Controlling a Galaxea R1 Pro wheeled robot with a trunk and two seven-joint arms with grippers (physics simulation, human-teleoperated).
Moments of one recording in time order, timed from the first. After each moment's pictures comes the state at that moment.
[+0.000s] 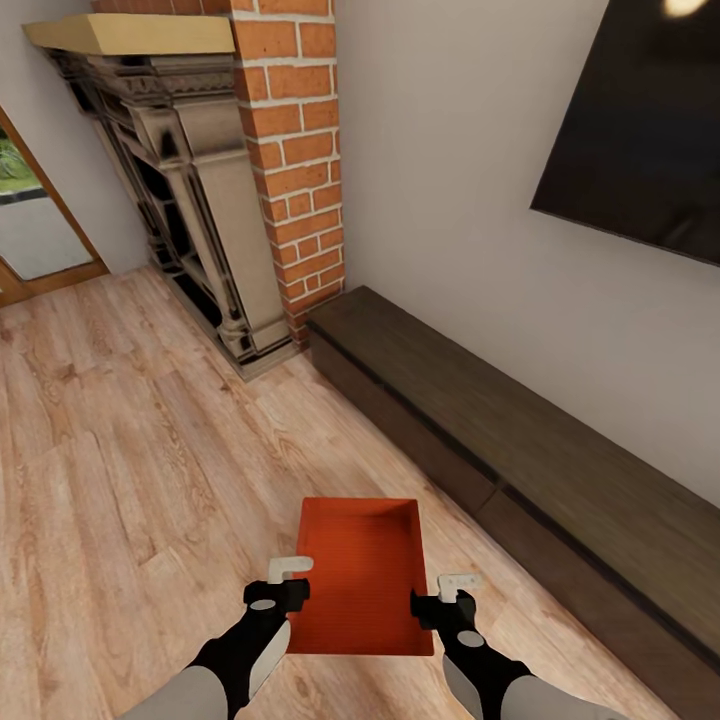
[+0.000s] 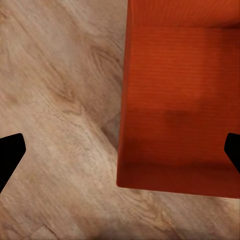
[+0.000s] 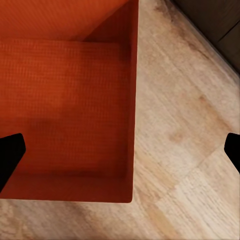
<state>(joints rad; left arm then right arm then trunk) -0.60 -0.14 -0.22 -0.36 0.18 0.06 0.31 -0.63 0.12 0.31 -0.12 -0.22 -0.24 -0.17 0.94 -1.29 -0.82</state>
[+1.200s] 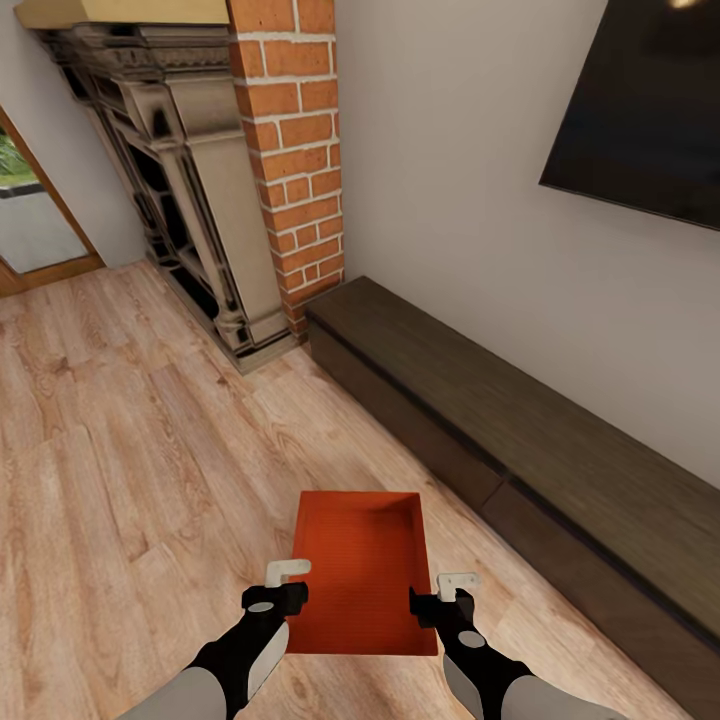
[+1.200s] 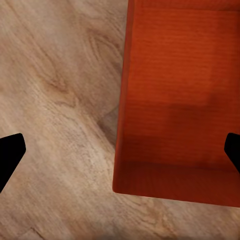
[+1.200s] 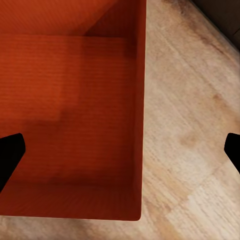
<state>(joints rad) -0.60 -0.14 -0.22 -0.34 0.21 0.06 0.31 -0.63 0.12 0.31 -0.12 -0.23 -0.26 -0.14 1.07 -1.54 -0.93</state>
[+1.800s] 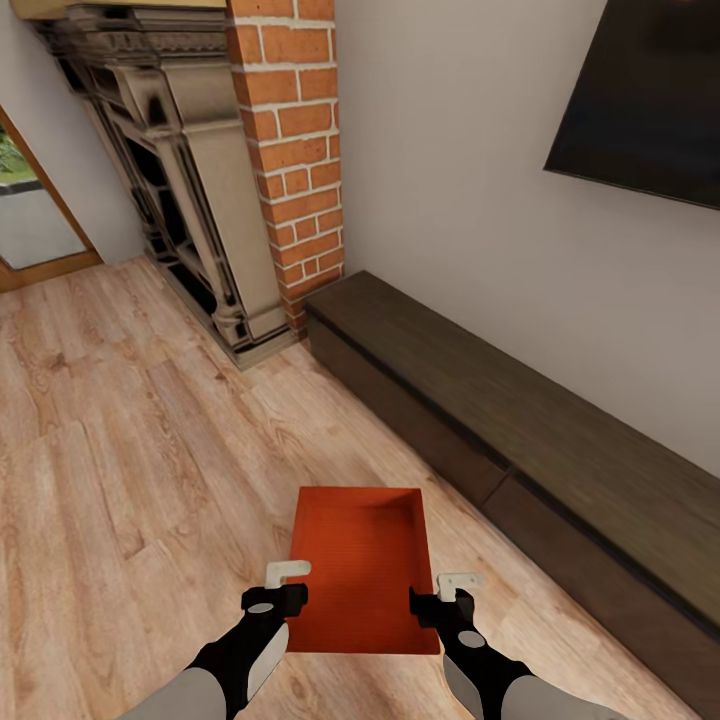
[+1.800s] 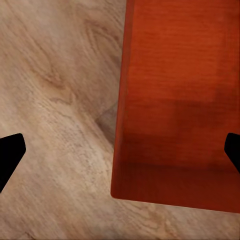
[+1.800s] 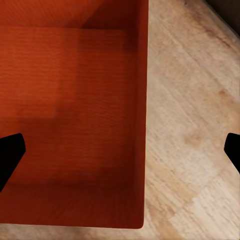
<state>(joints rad) -0.60 -0.14 -0.22 -0.34 0.21 0.06 0.31 -0.63 0.12 0.31 -0.12 -0.23 -0.26 -0.14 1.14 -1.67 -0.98</state>
